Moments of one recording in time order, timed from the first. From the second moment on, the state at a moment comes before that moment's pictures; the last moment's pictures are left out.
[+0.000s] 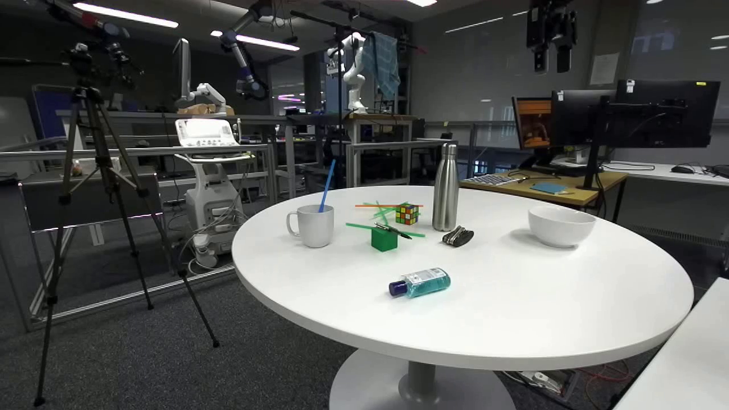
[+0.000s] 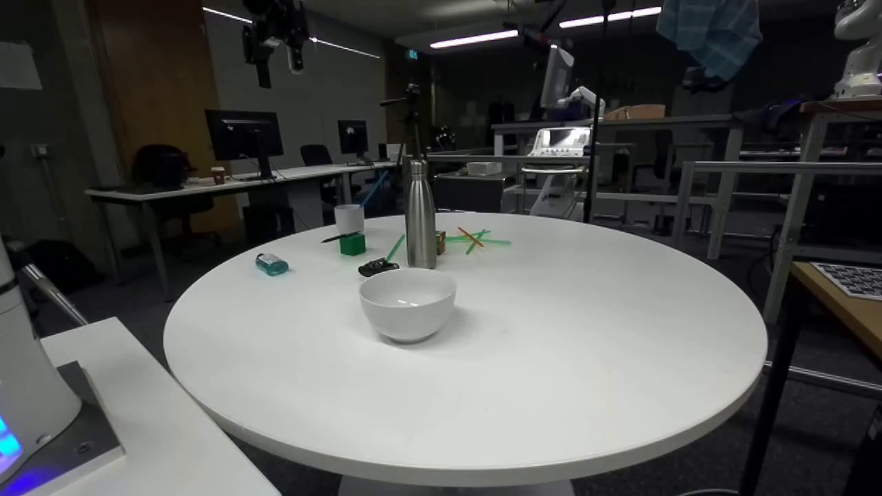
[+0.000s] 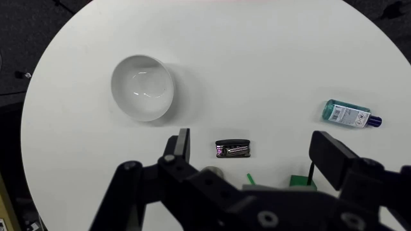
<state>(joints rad) 0.01 -0.44 0.10 -2.21 -0.11 1.70 0.04</state>
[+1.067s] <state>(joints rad) 0.08 -0.31 0.09 -2.20 -0.11 1.91 -0.15</state>
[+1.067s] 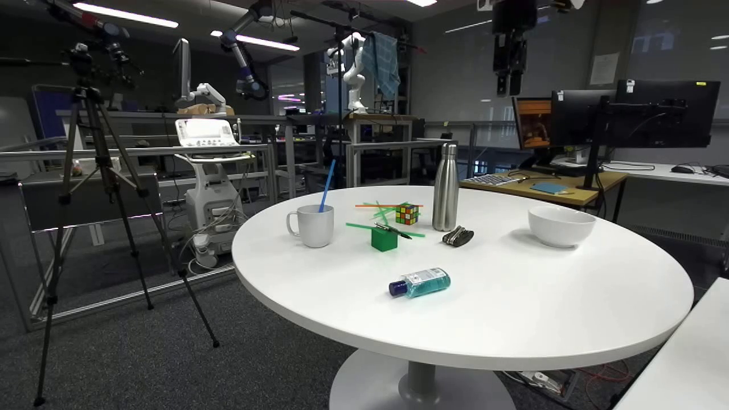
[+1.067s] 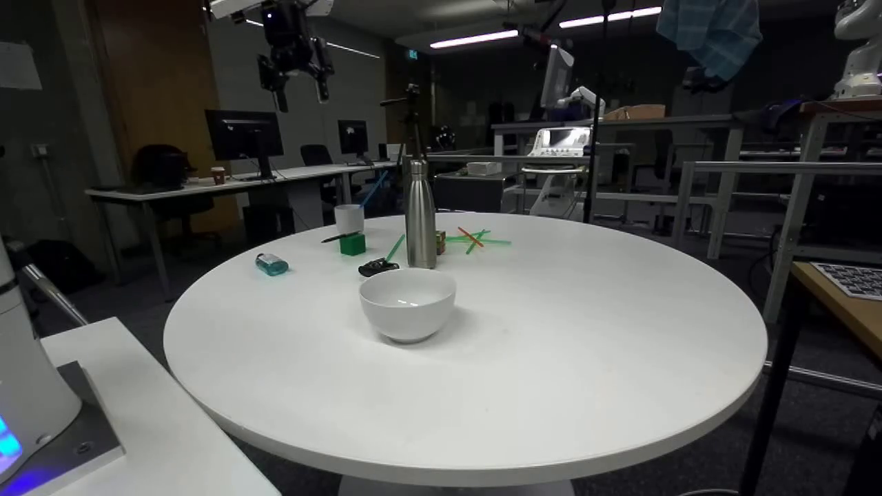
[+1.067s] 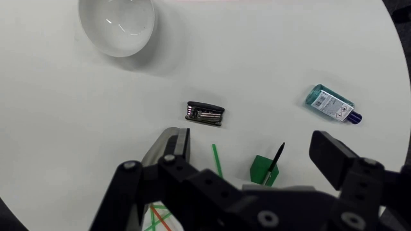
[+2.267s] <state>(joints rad) 0.12 0.09 0.13 -1.93 -0.05 2.04 0.07</state>
